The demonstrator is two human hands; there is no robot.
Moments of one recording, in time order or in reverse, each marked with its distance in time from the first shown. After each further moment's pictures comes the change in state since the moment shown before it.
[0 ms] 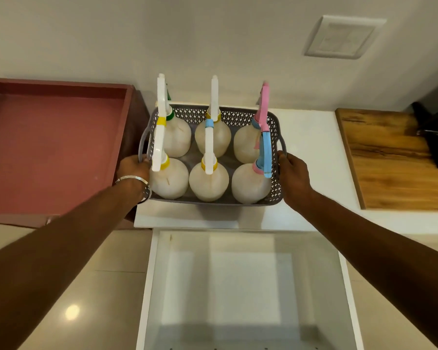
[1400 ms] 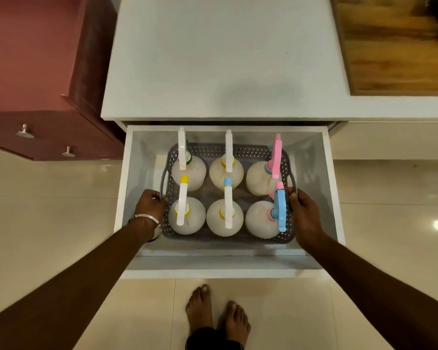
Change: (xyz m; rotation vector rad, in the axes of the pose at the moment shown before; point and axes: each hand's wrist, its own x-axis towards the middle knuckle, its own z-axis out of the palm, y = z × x) left_hand -0.251 -0.241 0.067 -0.035 -0.210 -0.220; right_hand -0.208 0.293 -0.121 0.072 -0.032 0.131
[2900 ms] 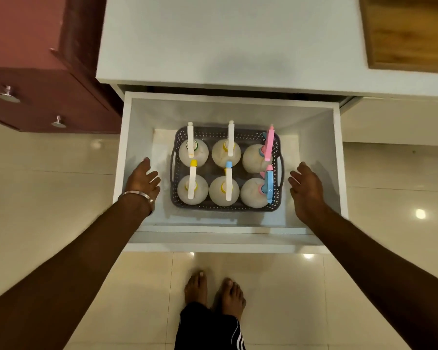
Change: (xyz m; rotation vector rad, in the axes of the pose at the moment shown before) left_hand 0.018 -0.015 -0.007 -0.693 -0.193 -0.398; right_hand 0.030 0.014 0.026 0.304 0.121 0.388
